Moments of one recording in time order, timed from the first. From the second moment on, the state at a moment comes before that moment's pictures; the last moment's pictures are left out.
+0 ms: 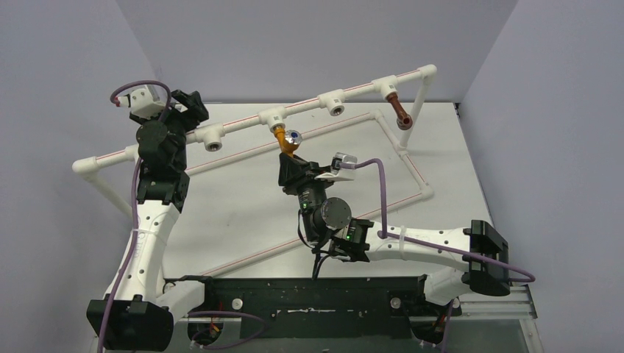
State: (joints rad) left arm -0.06 1.08 1.05 0.14 -0.25 -0.39; right arm 1.30 1.46 1.08 0.74 1.06 0.41
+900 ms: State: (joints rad) left arm -0.04 1.08 1.04 0.15 -0.23 -0.40; right arm 1.30 1.47 1.10 0.73 1.03 0.29
